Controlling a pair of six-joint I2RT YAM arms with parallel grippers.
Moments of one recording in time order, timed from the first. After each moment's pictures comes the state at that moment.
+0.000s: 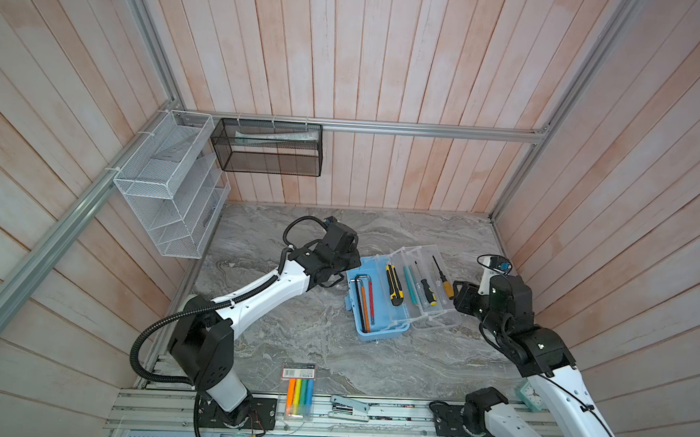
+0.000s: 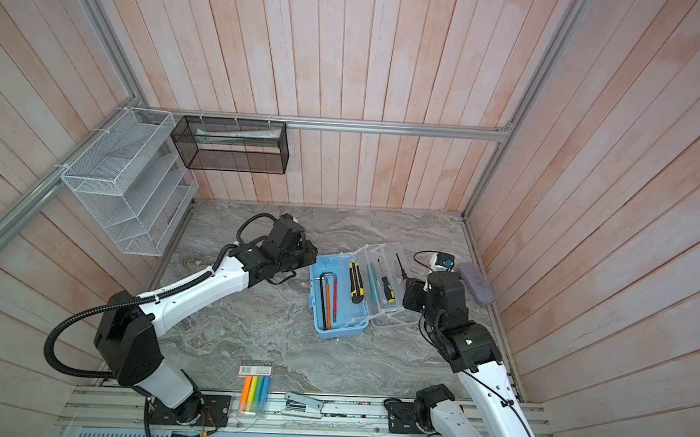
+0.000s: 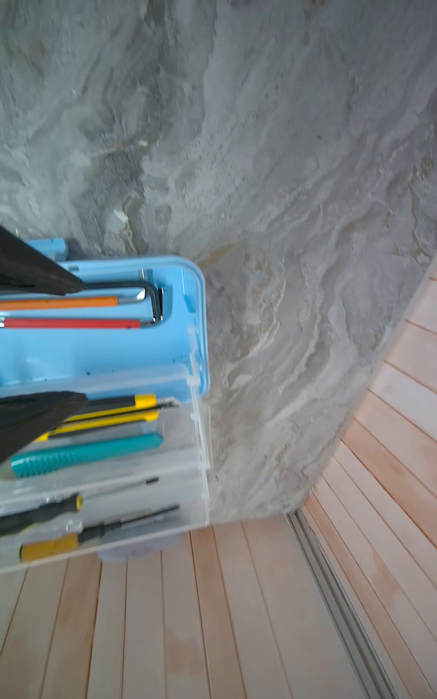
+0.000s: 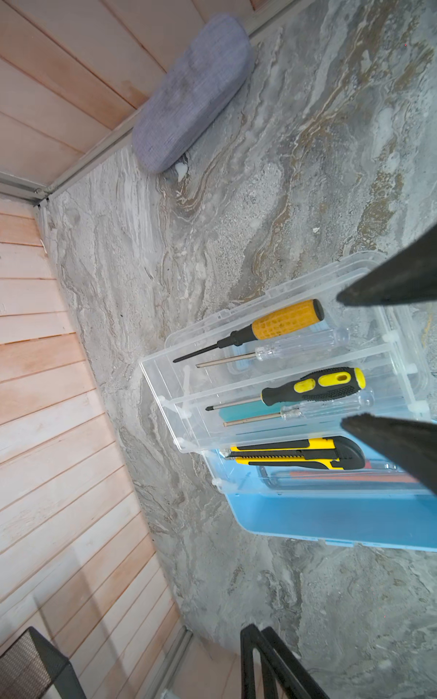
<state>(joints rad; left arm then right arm) -0.66 1.62 1.32 -0.46 -0.12 -0.80 0.34 0.74 0.86 -0.70 0.16 0.47</state>
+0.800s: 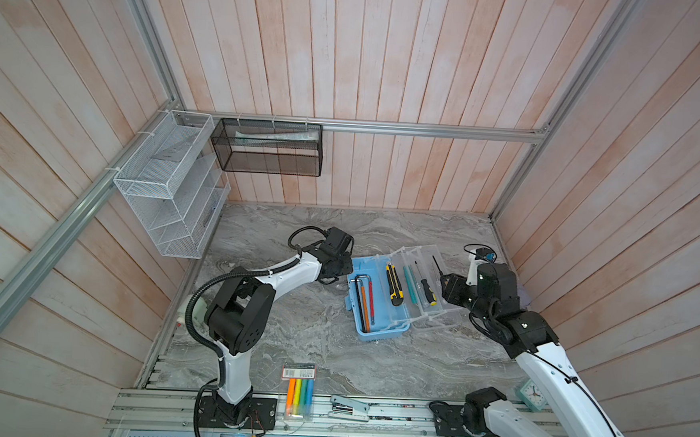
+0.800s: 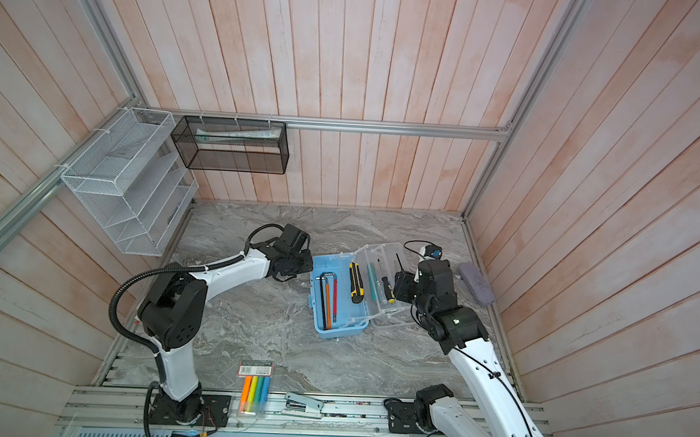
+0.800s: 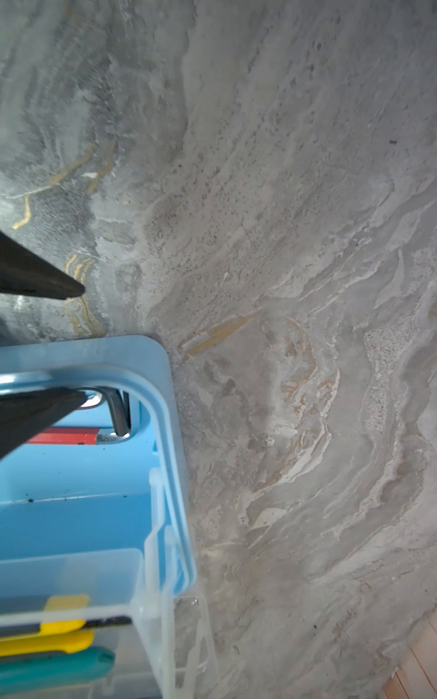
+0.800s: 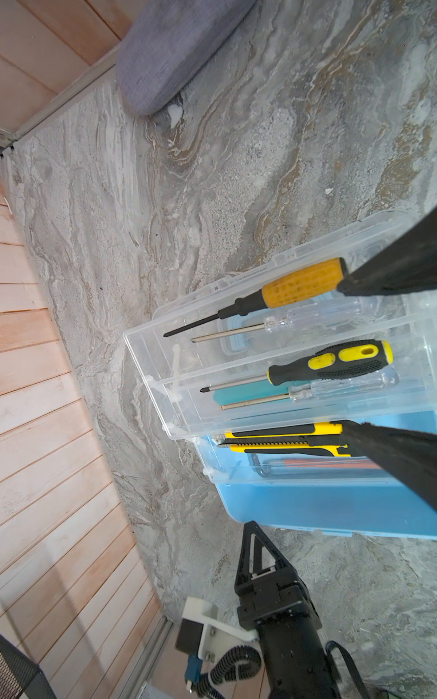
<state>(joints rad) -0.56 1.92 1.37 -0.39 -0.03 -0.70 0.34 0.87 0.87 -0.62 0.10 0.48</state>
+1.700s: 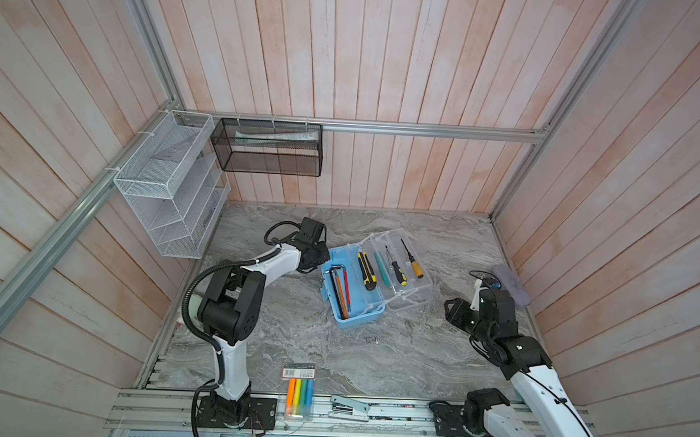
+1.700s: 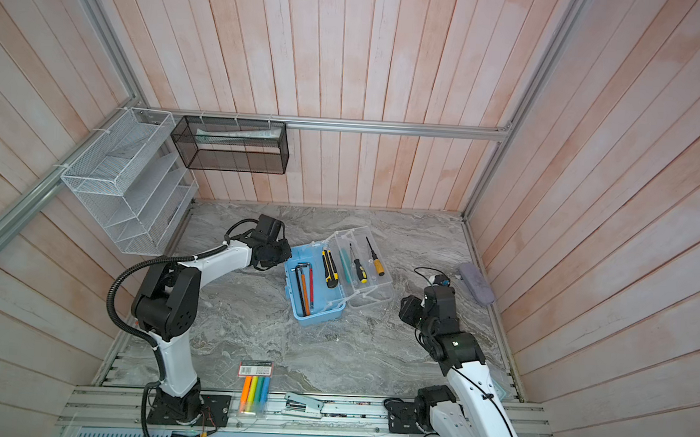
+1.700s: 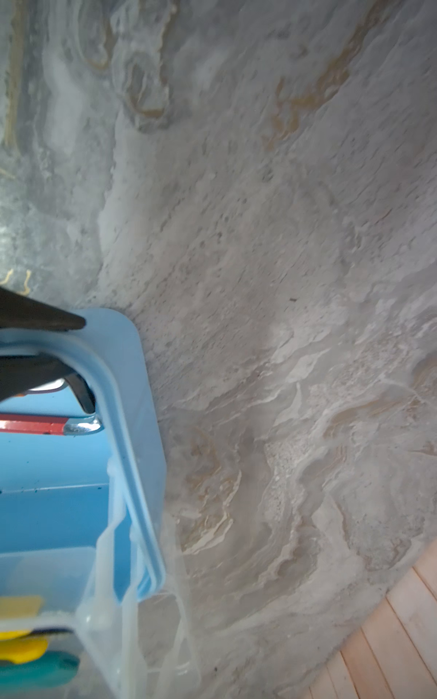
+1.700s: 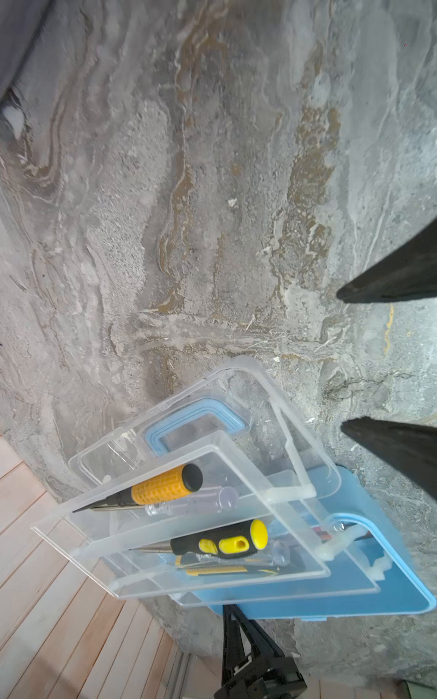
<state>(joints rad) -0.36 1.93 1.34 -0.36 0.02 -0.65 0.22 0.73 0.57 -0.57 -0.02 0.62</state>
